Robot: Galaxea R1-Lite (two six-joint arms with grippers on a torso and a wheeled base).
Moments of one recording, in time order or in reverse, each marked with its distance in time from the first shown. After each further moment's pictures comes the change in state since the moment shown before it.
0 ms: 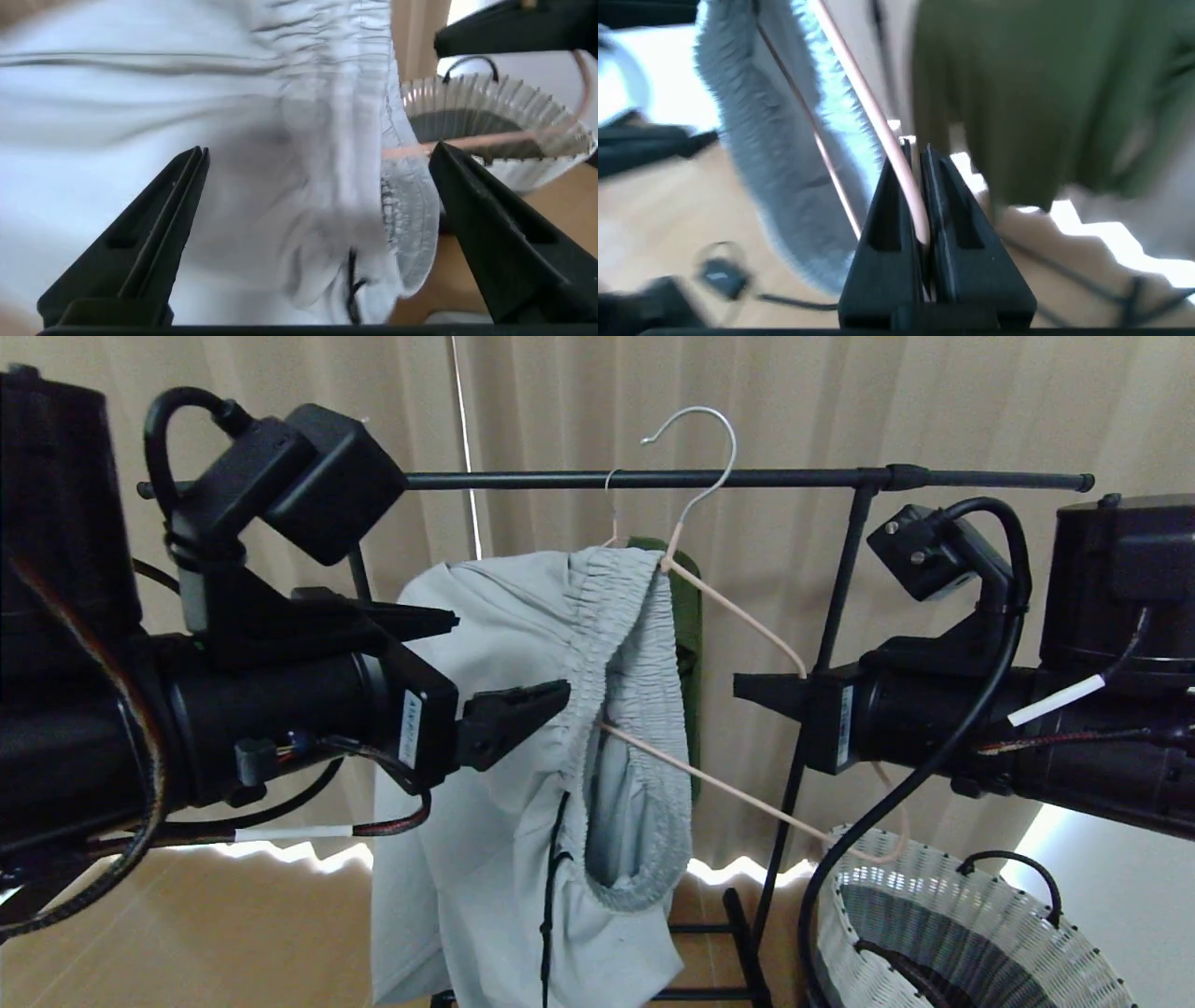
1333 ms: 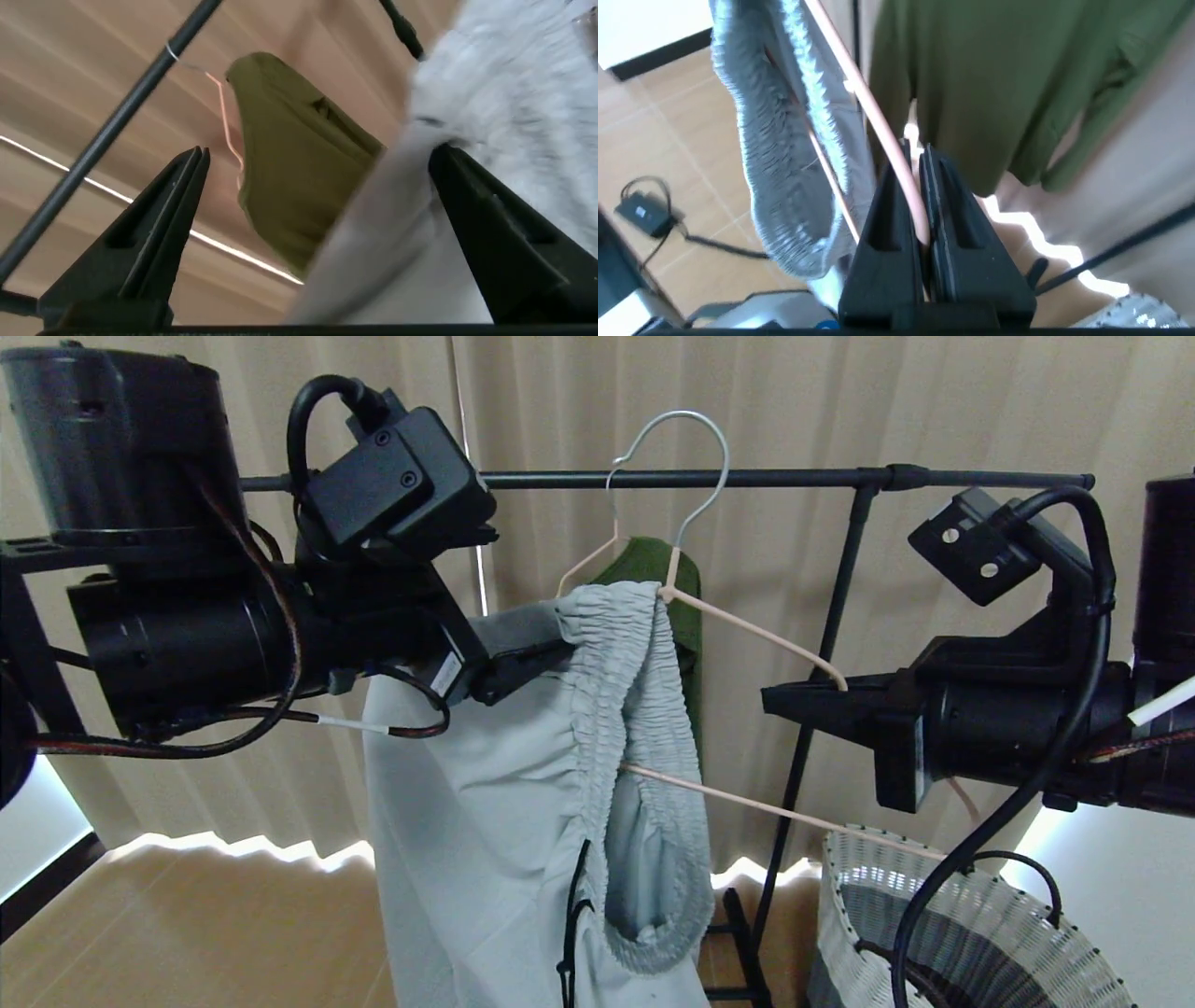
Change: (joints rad) left arm 0.158 0.168 -0.111 -0.142 -0.227 0.518; right arm 0.006 -0.085 -0.027 0.160 0.092 -0.217
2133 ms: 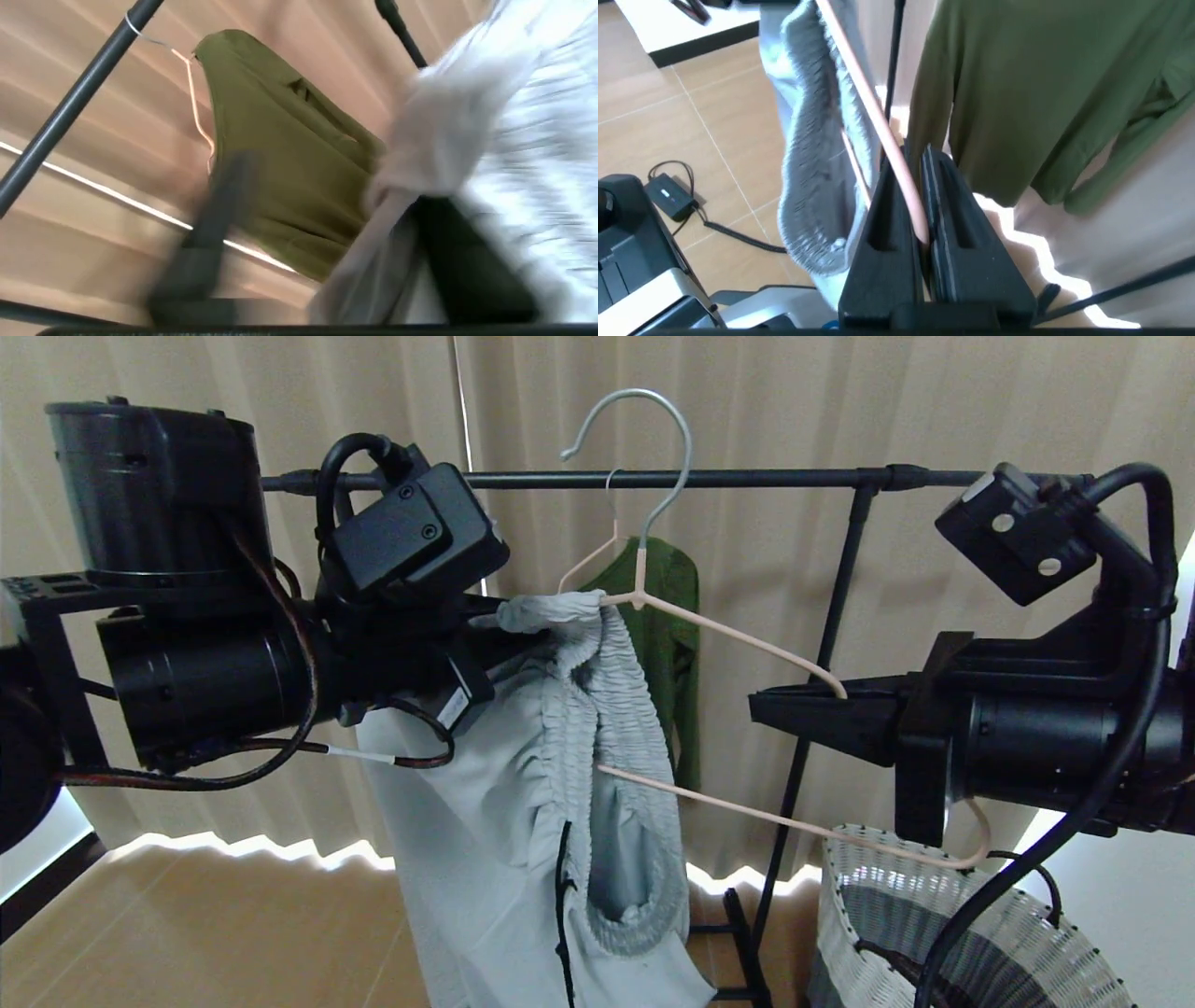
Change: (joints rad) left arm 0.000 0.007 0.052 -0.005 -0.003 0.001; right arm 0.091 -0.040 -0.001 -0.001 0.009 -0.023
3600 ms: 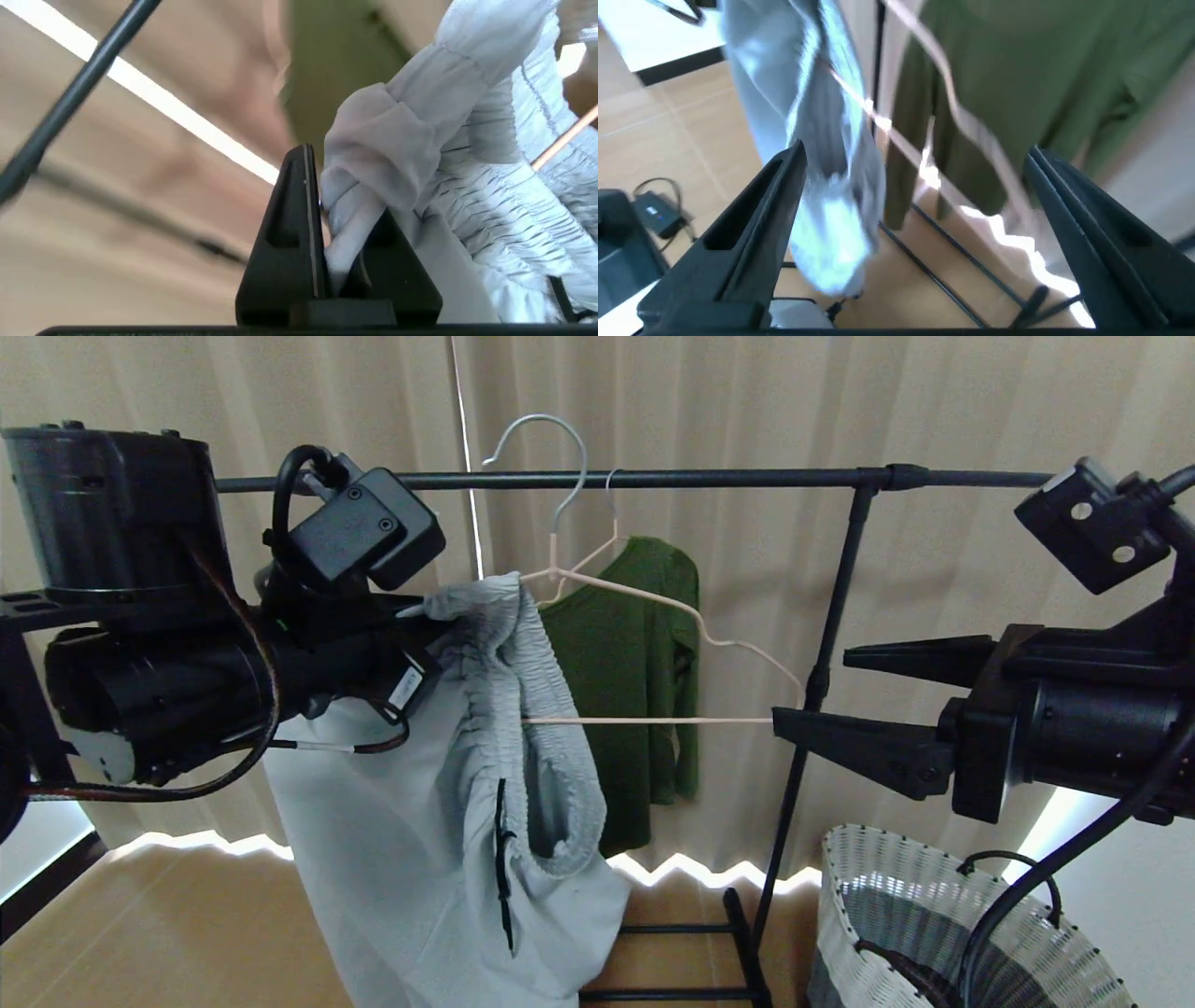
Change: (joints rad) left arm 0.054 -0.038 0.058 -0.028 0.312 -0.077; right arm -0.113 -0.058 0.050 -0.001 -0.007 -0.001
